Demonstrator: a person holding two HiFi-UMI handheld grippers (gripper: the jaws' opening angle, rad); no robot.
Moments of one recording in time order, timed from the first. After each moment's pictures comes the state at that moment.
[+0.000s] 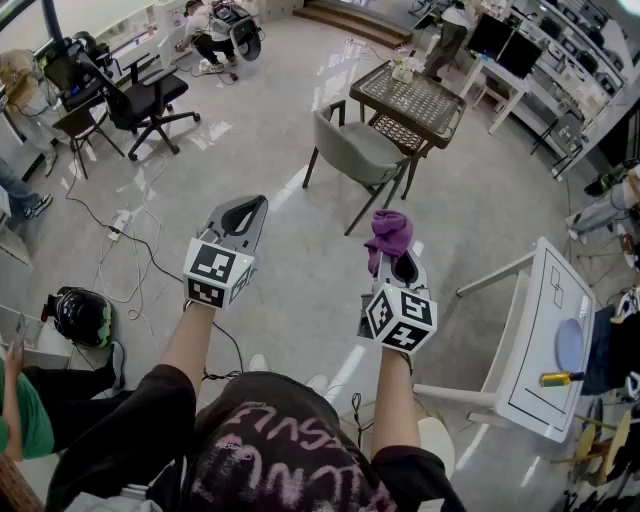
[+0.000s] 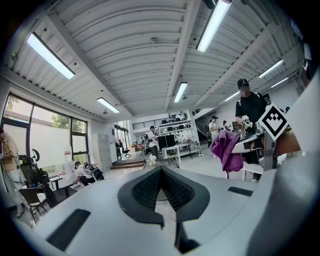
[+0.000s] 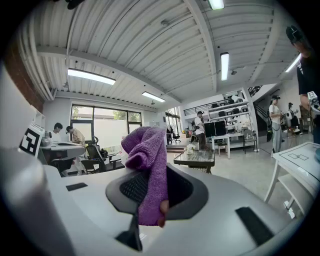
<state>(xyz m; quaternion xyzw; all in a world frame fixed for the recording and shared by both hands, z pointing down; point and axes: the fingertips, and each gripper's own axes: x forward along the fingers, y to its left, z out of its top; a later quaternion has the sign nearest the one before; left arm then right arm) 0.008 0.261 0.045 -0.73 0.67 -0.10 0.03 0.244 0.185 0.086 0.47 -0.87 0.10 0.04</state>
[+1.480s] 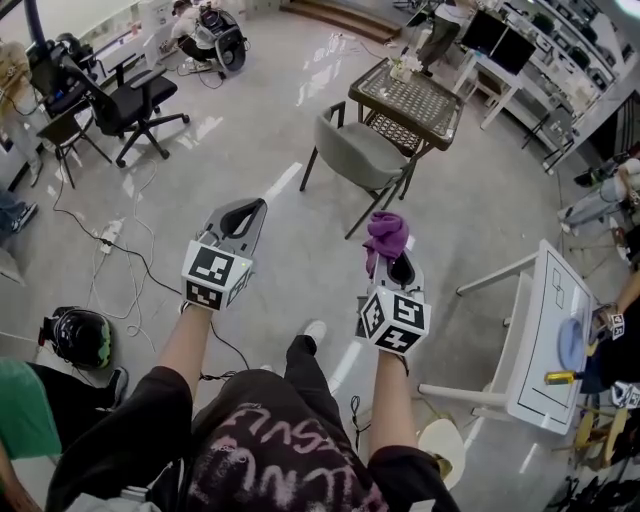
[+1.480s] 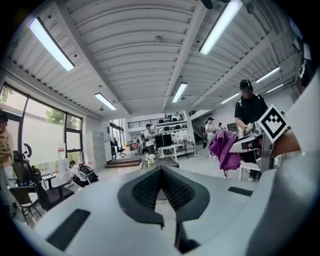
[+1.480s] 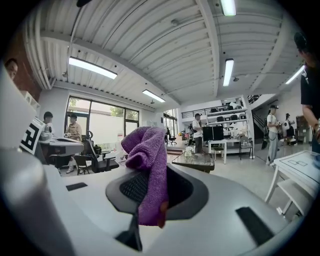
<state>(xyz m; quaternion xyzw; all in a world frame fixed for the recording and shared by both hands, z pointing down) -0.080 0.230 0.071 -0.76 0.65 -0.10 0.02 0.158 0.165 0.102 0.50 -0.86 0.08 0.05</state>
